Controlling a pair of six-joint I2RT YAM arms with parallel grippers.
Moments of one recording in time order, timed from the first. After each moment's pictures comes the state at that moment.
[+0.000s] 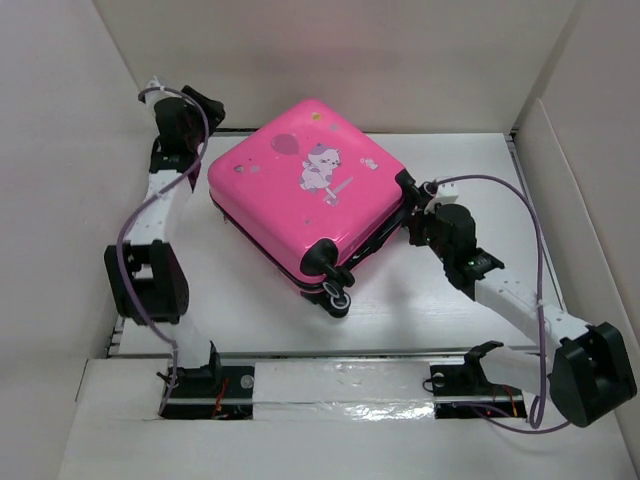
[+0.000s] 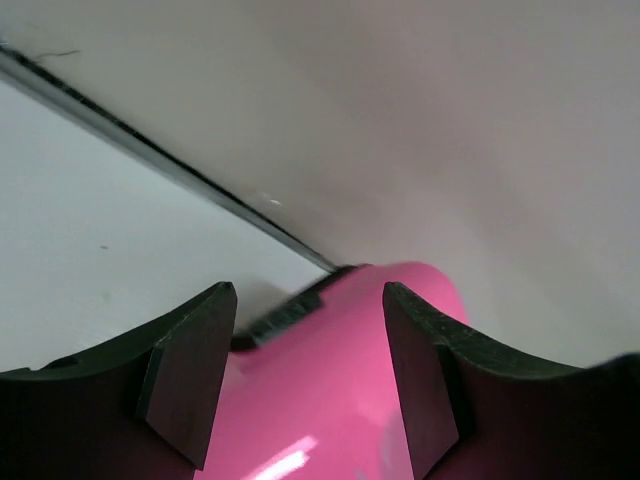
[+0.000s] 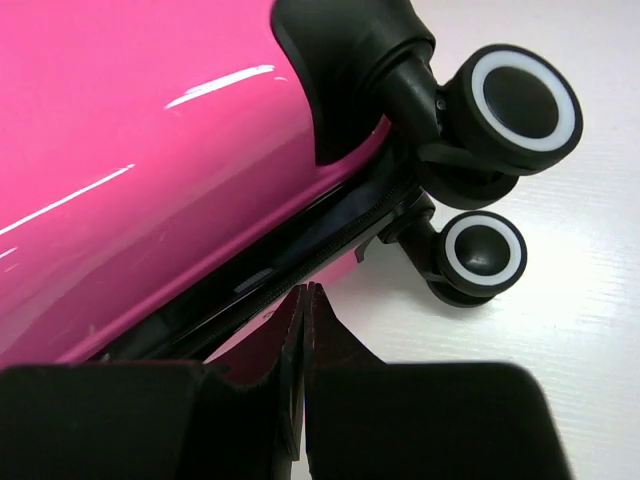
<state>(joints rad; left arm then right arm) -0.02 1.62 1.42 0.06 -0.05 -0.77 0.43 1.10 0.65 0.12 0.15 0.24</state>
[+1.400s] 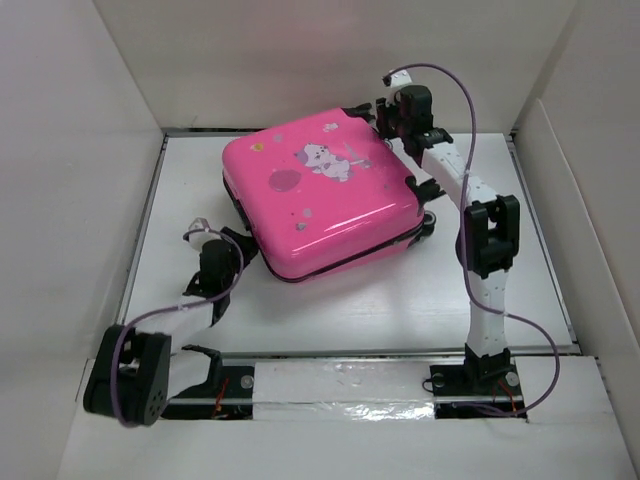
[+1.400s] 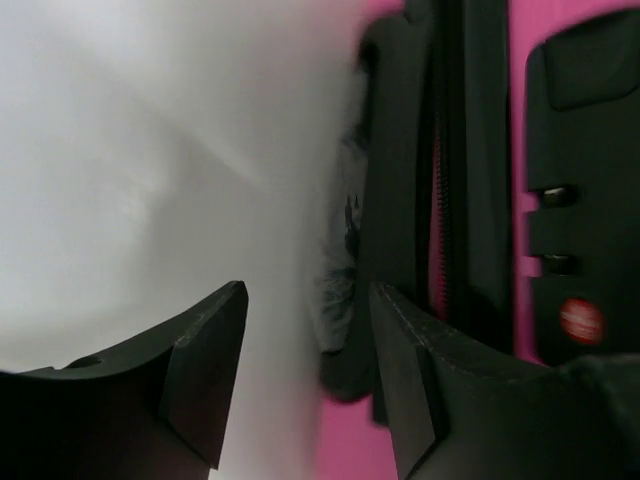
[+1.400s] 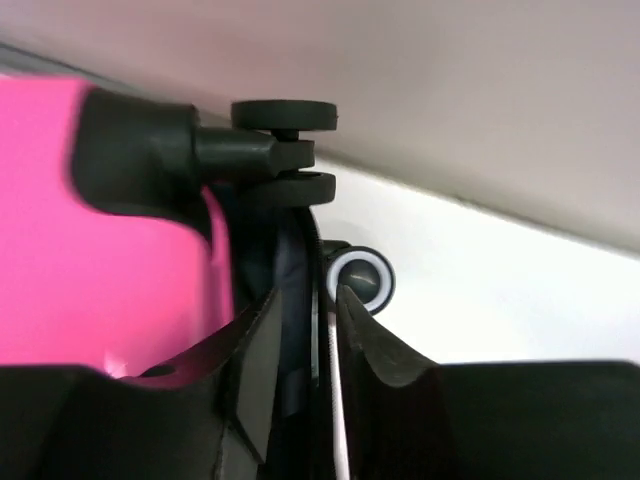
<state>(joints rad) -0.18 1.22 0.32 0.45 -0.19 -0.92 0.30 2.17 1.99 -0.18 0.02 -0.06</state>
